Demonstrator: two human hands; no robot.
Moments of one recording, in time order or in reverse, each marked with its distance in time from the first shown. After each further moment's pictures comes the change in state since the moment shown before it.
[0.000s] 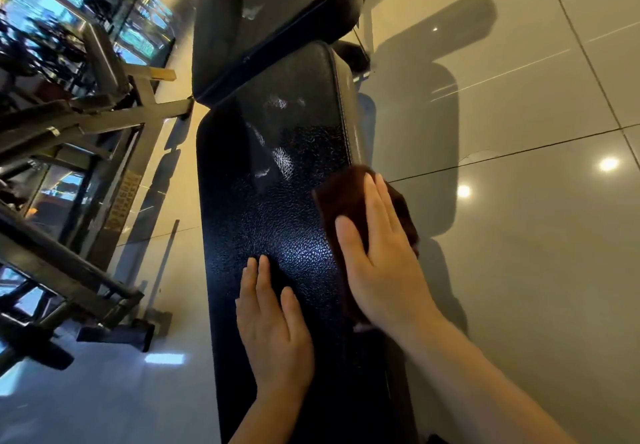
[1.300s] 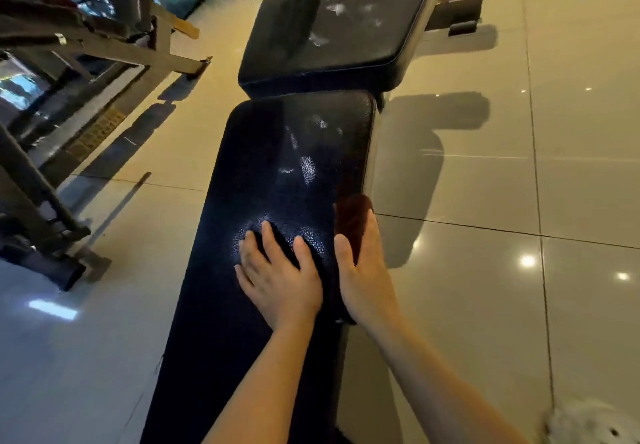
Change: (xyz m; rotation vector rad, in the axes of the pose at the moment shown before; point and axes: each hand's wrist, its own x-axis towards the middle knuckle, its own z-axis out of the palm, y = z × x) left_hand 0.009 0.072 0.017 0.084 0.049 -0.394; right_hand -0.003 -0.003 -0.017 -0.164 -0.174 0.126
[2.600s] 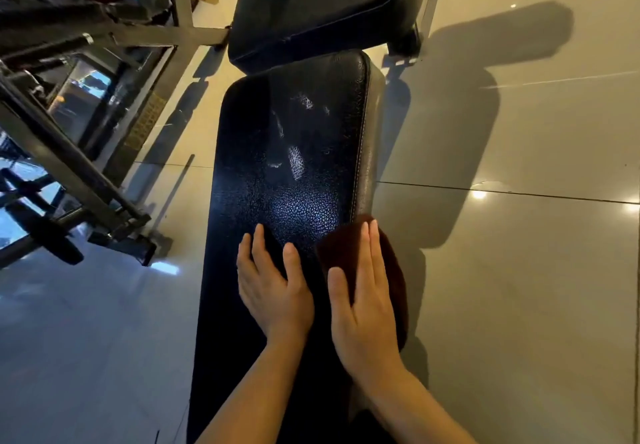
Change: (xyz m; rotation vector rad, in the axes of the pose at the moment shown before) left_hand 0.004 -0.003 0.003 -0.087 0.099 -0.003; right_hand -0.020 0.020 0.011 0.203 0.040 -0.117
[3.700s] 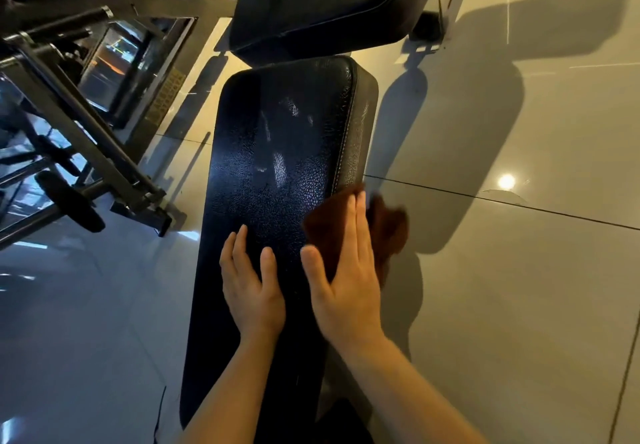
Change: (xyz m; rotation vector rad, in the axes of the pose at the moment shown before) left_hand 0.002 0.002 0.000 -0.016 -0.004 -0.034; right_hand 0.049 -0.004 -0.022 0.021 -0.099 -0.081
